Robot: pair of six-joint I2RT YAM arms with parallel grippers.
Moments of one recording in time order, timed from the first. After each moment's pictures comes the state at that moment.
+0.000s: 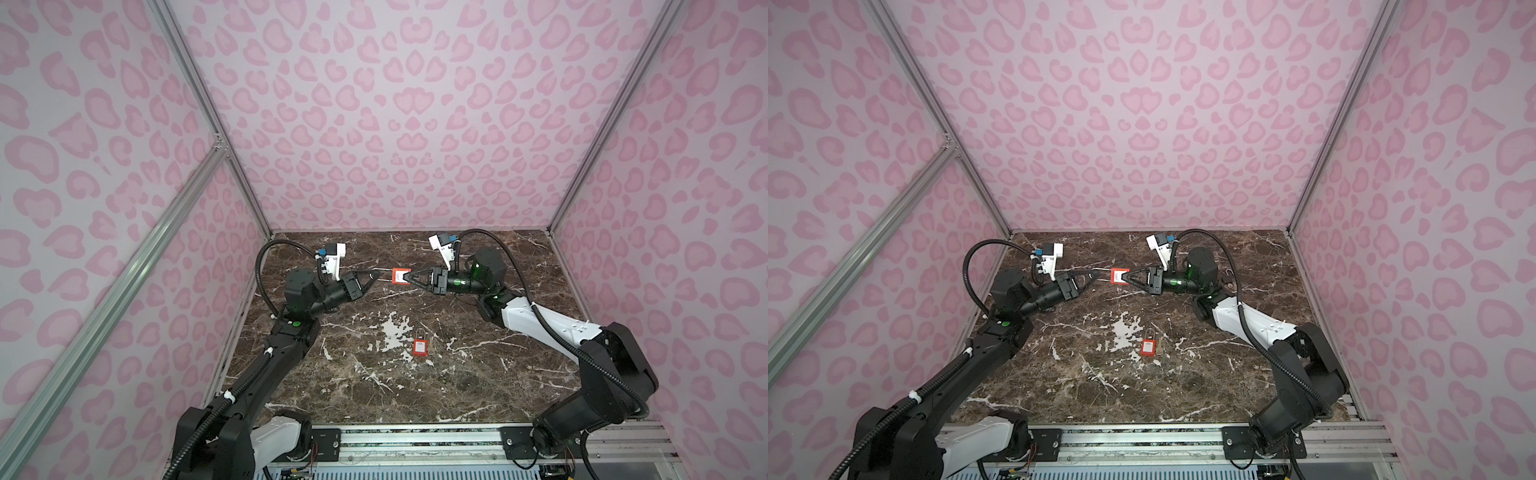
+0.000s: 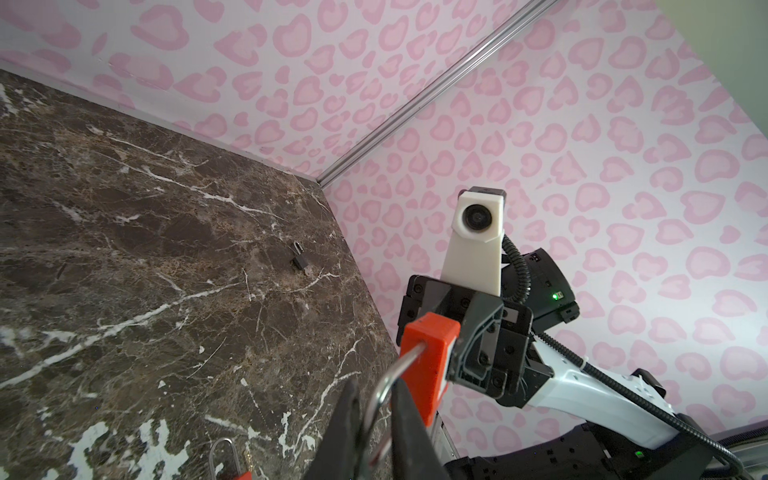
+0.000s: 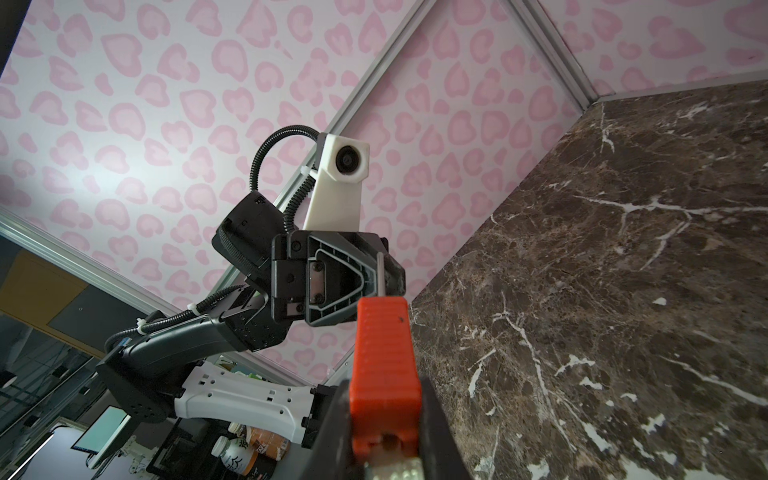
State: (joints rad) left arm -0.24 1.15 0.71 0.37 0.78 -0.89; right arm 0.52 1.57 0.99 0.60 -0.92 0.86
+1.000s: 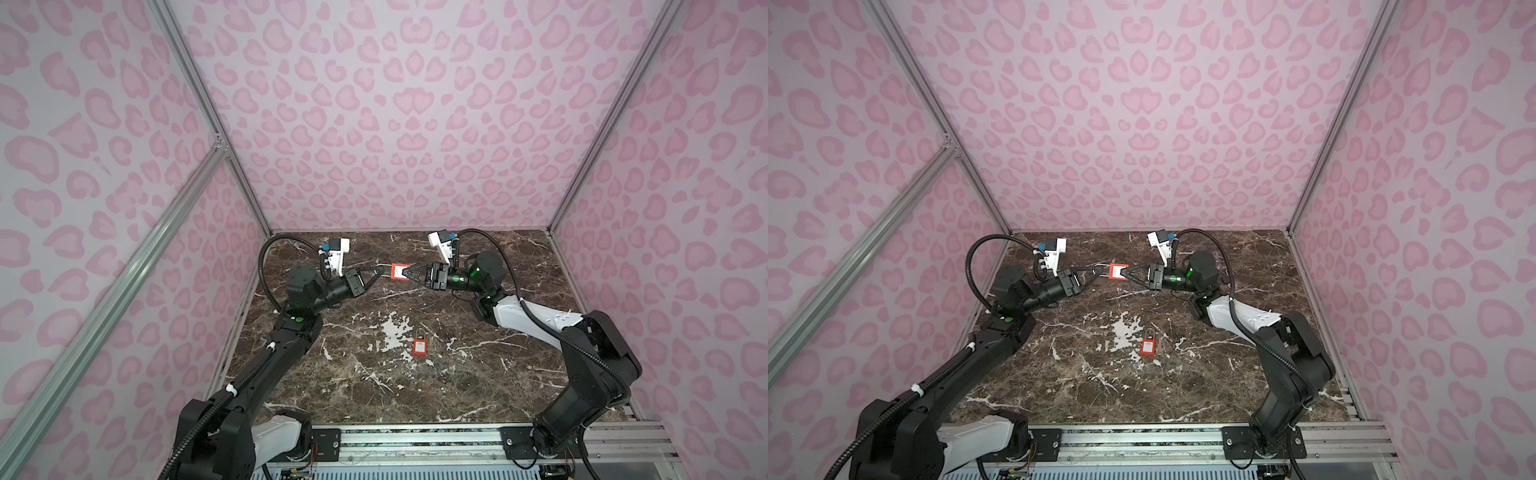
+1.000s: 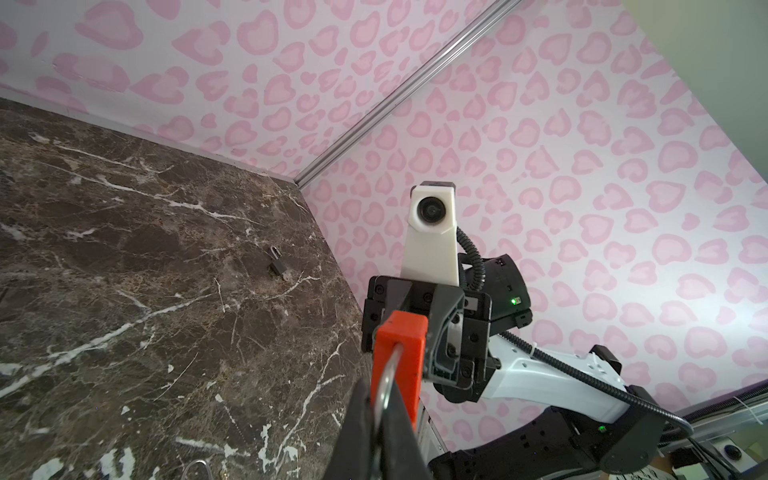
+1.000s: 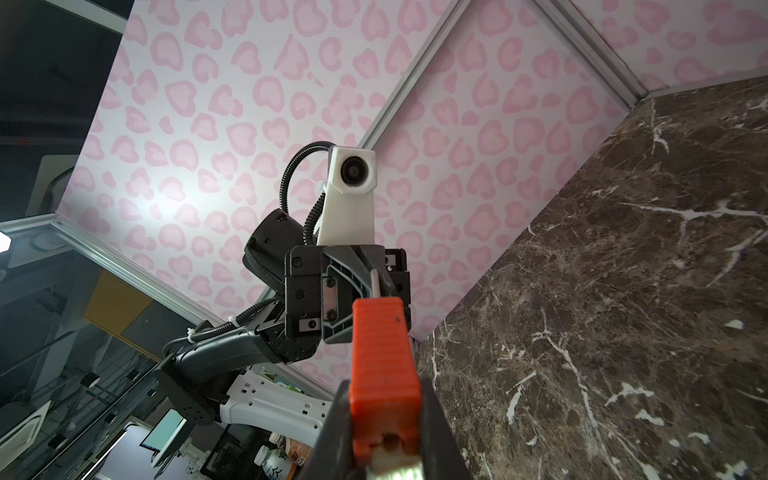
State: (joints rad) left arm -0.27 1.19 0.75 0.43 0.81 -0.92; right arm 0.52 1.67 0.98 0.91 -0.95 1.11
